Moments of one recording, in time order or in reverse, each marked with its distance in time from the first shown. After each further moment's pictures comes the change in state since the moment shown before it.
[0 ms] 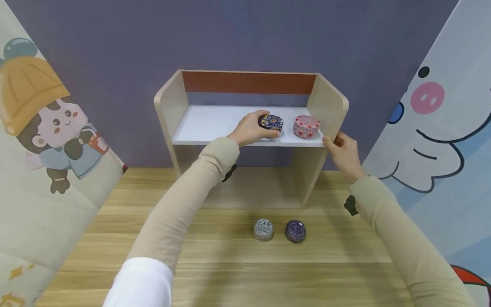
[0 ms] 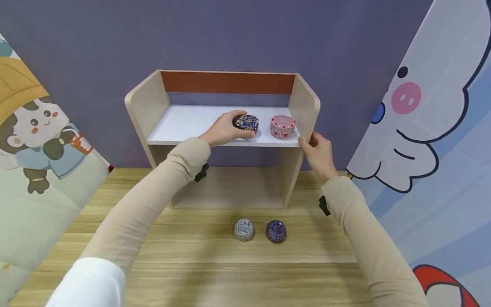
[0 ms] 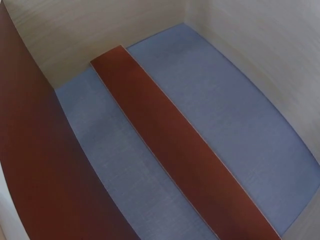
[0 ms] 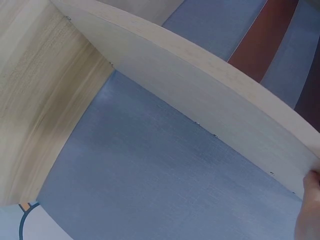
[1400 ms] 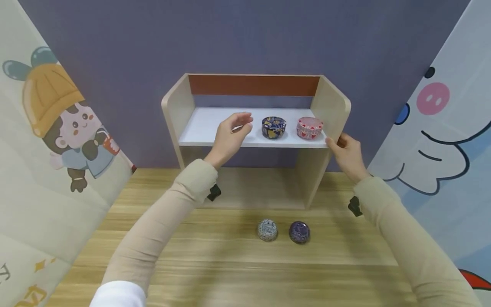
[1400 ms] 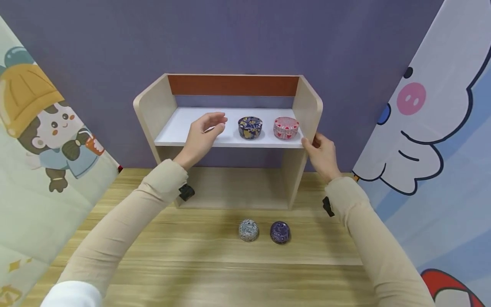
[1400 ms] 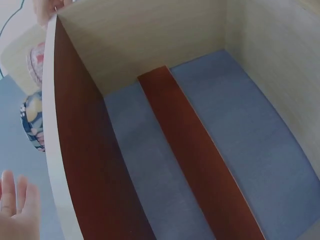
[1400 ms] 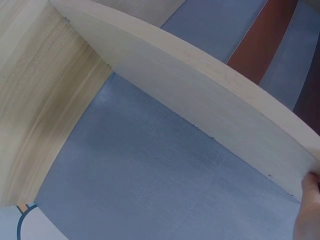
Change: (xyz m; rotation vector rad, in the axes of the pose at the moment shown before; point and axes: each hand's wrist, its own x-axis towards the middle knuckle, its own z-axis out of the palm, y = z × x) left_hand -0.060 -0.019 -0.016 -0.362 0.370 0.185; right_hand 0.002 0.004 0.006 0.009 -0.026 0.008
